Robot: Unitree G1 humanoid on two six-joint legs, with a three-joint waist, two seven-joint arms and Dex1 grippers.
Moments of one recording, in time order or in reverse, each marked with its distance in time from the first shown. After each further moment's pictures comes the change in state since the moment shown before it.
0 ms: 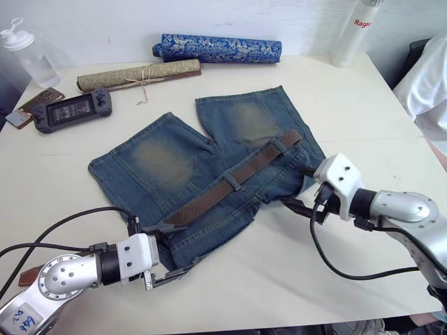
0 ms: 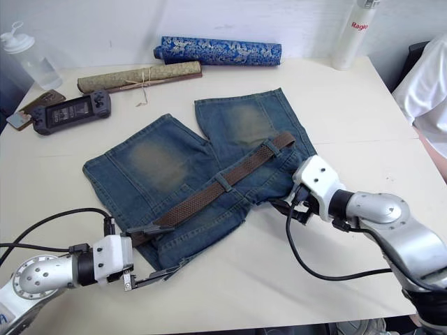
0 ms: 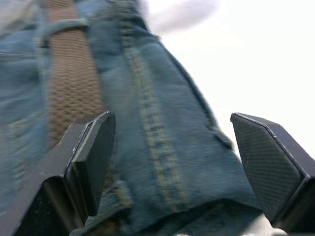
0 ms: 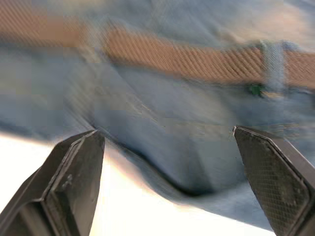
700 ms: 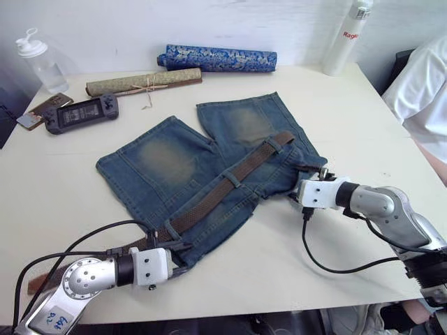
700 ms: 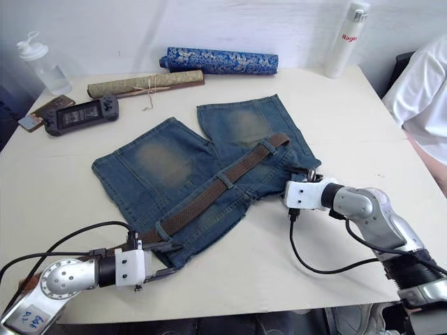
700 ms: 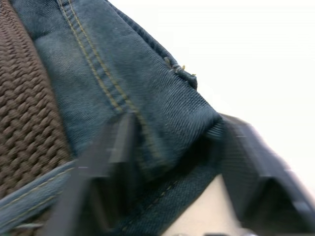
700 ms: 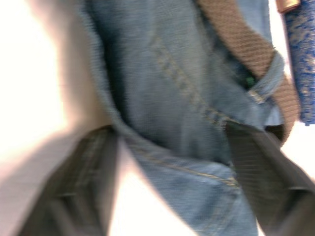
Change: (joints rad) left arm -0.098 -0.230 -0.037 0.156 0.333 -0.068 -0.147; right arm -0.205 0.076 0.211 0.533 -0.581 -0.680 0.073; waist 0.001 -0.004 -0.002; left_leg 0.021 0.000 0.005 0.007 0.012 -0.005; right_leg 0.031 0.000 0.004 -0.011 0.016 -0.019
